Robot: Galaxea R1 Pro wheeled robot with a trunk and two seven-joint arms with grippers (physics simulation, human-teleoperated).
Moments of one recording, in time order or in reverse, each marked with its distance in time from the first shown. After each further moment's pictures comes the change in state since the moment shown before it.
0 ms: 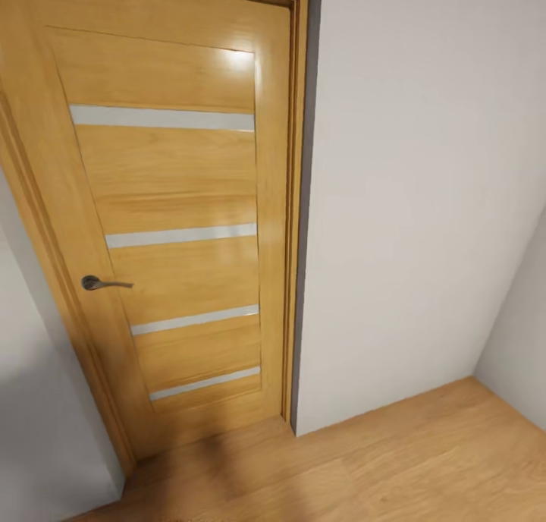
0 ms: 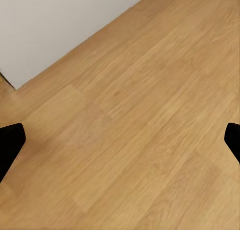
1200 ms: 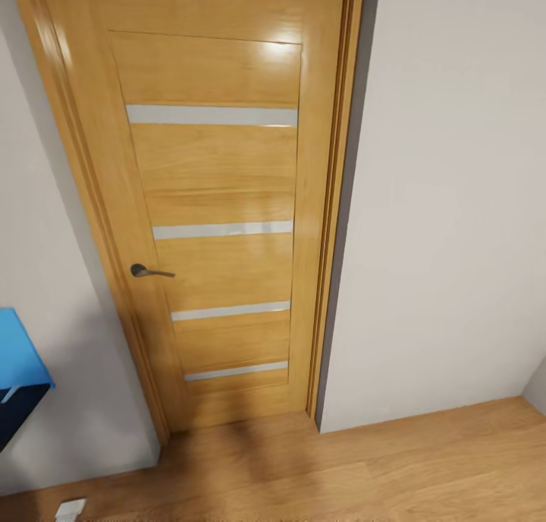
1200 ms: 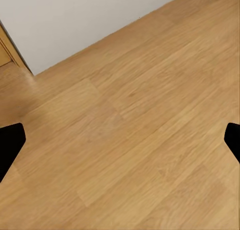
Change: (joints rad) left arm 0.000 0.049 0.011 0.180 0.028 -0.211 0.001; right arm -0.024 -0.036 0.008 0.039 0.005 -0.004 0.000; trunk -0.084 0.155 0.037
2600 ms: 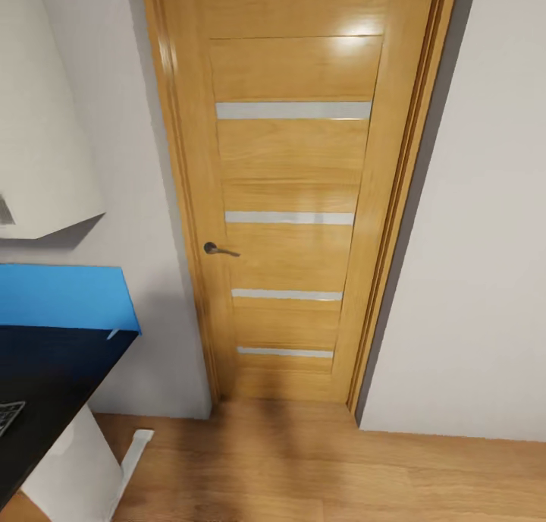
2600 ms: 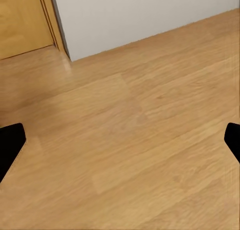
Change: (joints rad) left arm 0.000 0.002 -0.002 0.043 -0.001 -0.064 0.000; right arm 0.000 -0.014 -0.001 0.023 -0.004 -0.051 0.000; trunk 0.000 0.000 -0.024
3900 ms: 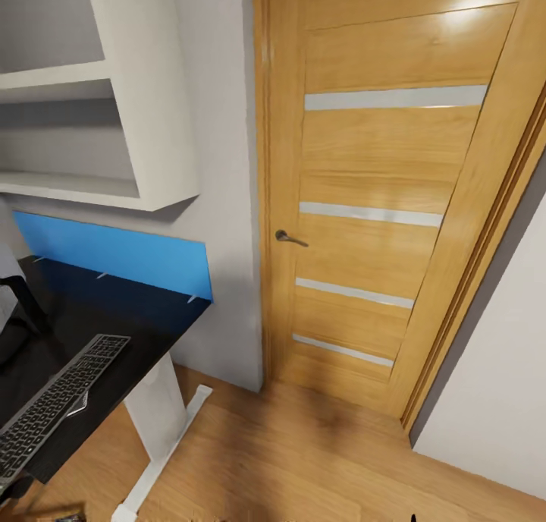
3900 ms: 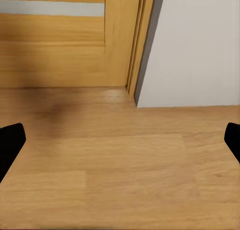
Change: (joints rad) left arm 0.000 -0.056 -0.014 -0.370 -0.007 0.173 -0.002; right arm -0.051 -0.014 -0.005 -0.115 0.146 -0.003 -0.062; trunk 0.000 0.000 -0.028
